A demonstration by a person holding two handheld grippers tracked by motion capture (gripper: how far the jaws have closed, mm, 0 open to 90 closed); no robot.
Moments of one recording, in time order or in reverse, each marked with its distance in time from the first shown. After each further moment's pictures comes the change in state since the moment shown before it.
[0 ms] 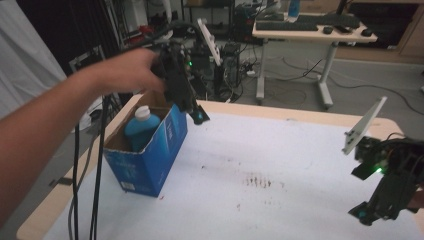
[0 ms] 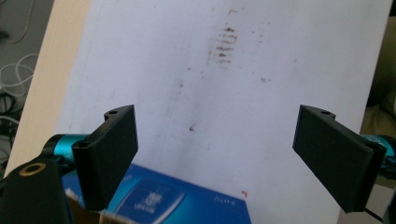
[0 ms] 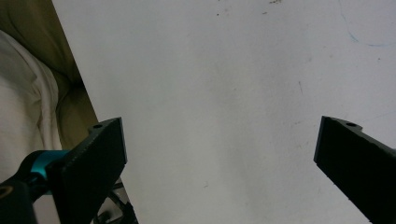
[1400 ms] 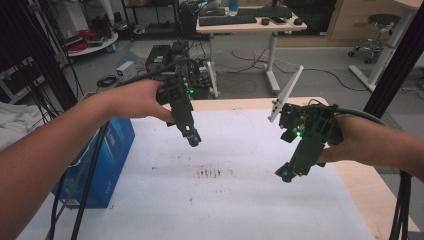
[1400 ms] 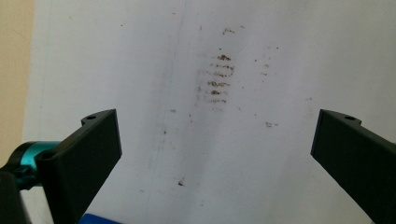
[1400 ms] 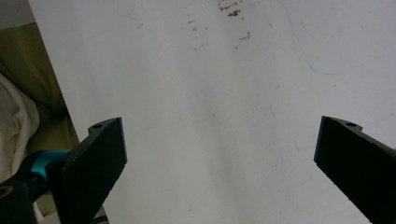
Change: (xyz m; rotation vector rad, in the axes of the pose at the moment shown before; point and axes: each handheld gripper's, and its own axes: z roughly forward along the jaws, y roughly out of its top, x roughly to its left) left arm -0.008 0.081 0.104 0.169 -0.024 0.018; right arm -0.002 -0.001 -0.013 -0.122 -0.078 0.016
